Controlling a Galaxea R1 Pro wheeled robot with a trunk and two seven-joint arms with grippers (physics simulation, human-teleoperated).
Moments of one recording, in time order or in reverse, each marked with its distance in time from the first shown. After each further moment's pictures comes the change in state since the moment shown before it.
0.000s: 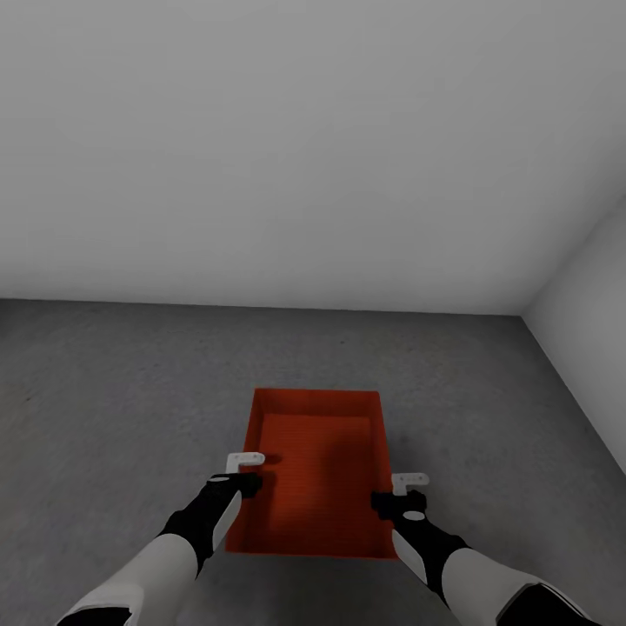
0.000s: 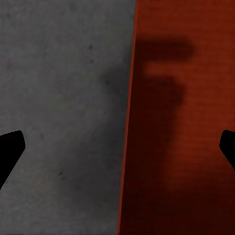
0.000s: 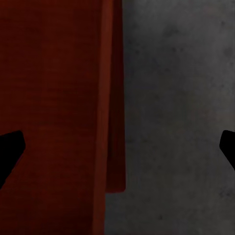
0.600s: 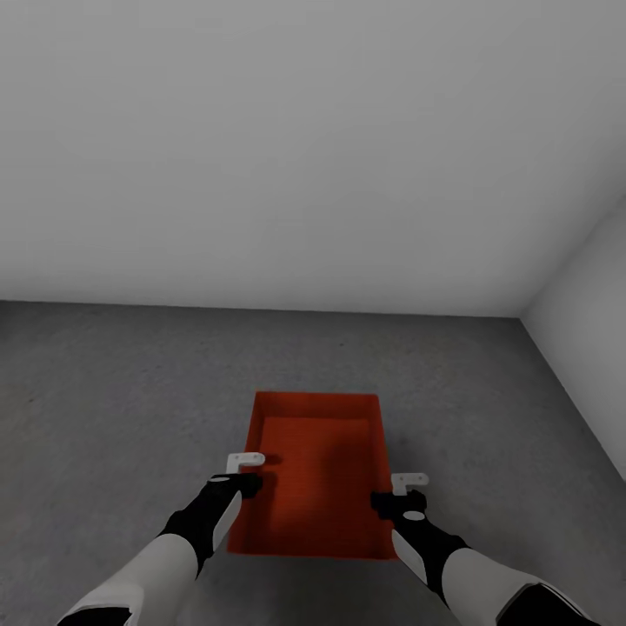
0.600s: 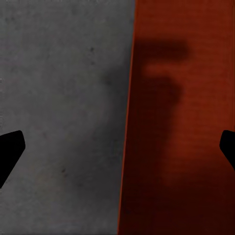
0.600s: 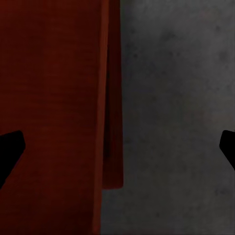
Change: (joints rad) left arm 0.000 0.000 0.000 0.002 -0.001 0.001 0.000; right arm 0.000 0.000 0.000 0.000 0.000 0.000 -0.001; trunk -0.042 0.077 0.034
